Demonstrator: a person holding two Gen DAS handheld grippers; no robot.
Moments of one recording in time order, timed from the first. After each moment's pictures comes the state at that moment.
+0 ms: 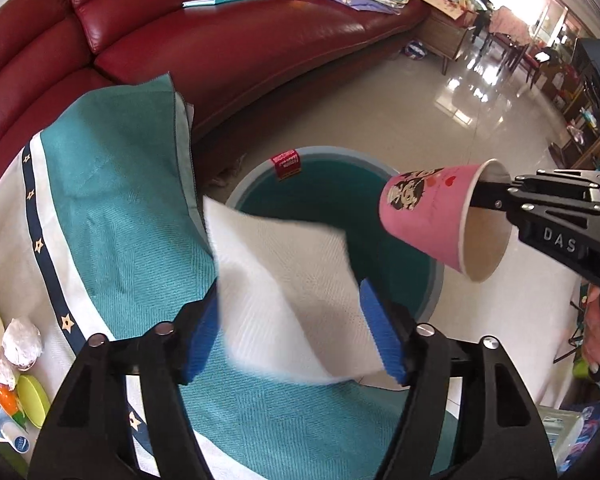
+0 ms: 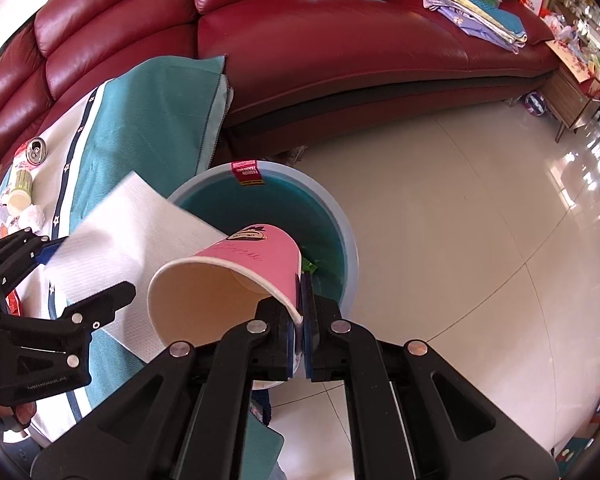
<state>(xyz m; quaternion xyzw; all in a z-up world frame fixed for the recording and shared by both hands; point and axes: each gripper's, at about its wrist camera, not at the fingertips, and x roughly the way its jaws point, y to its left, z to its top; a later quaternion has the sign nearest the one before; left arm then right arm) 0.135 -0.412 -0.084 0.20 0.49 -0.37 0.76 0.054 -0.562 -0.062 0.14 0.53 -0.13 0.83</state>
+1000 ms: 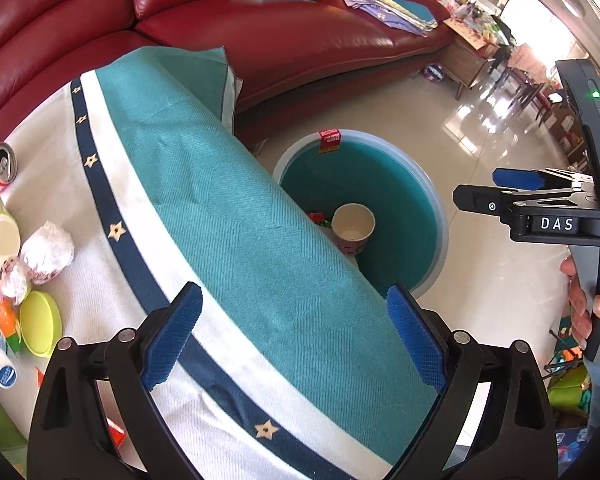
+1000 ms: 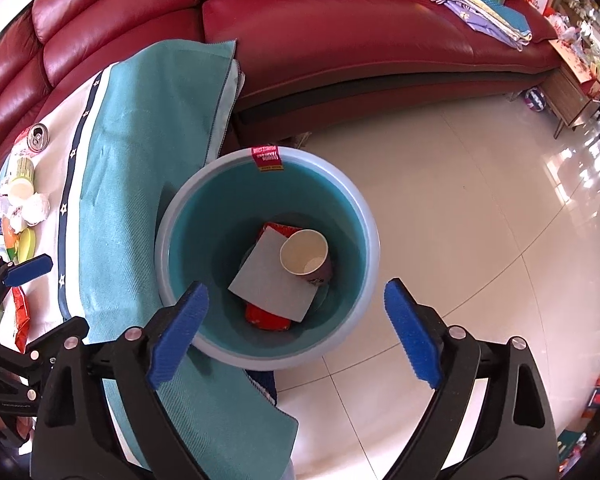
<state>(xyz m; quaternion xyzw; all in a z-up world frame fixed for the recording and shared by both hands) 0.124 -0.315 -0.069 0.13 0.52 -0.35 0.77 0.063 -0.528 -0.050 0.12 0.56 -0.13 0.81</state>
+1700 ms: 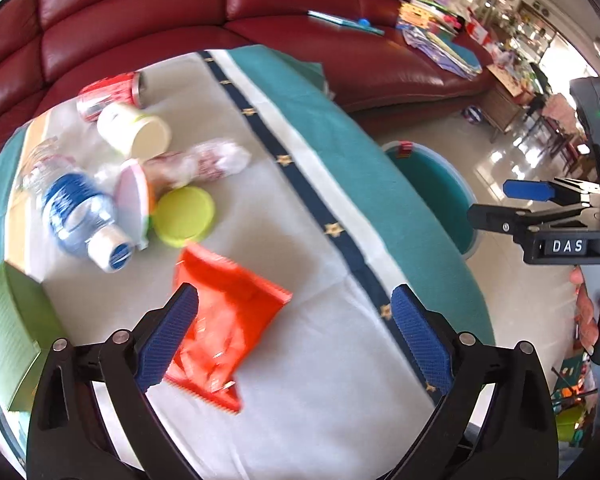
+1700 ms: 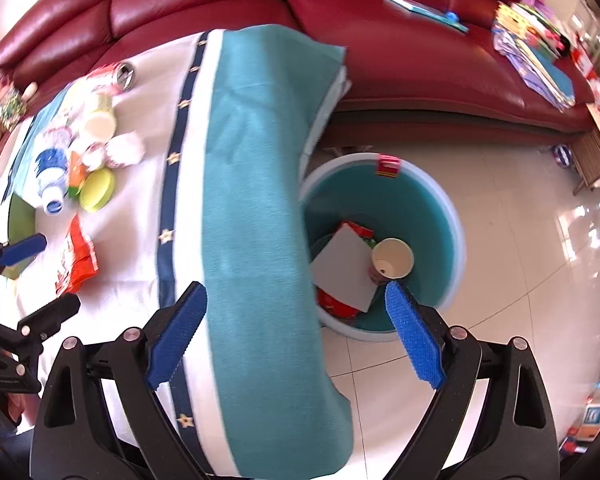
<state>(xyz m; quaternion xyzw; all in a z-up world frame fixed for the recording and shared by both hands) 0.100 -0.145 -0.038 0.07 0.50 -0.27 0.82 0.076 -0.375 -0.019 0.04 0.56 -0.05 0.82</state>
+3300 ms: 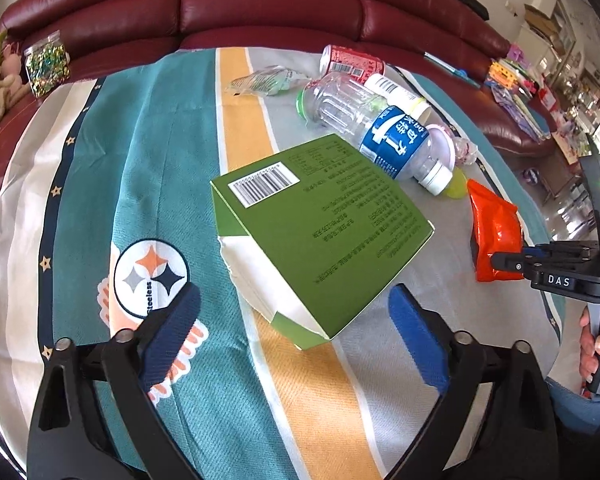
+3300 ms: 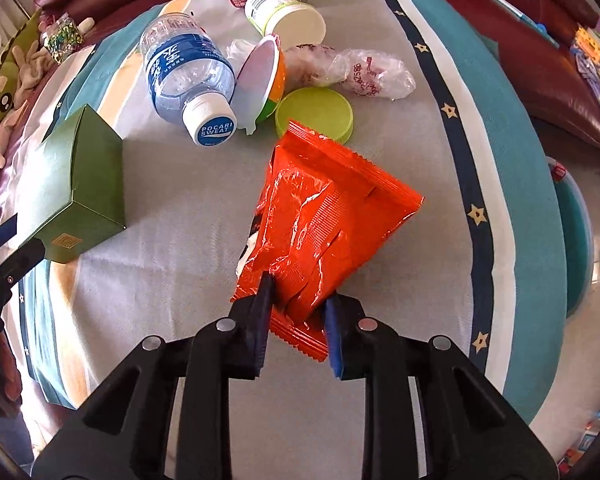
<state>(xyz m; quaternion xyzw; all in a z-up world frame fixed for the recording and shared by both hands) 0.113 0.117 -0.058 0.01 0.49 -0.16 0.86 0.106 -0.167 -0.074 0.02 0.60 0.02 0.80</state>
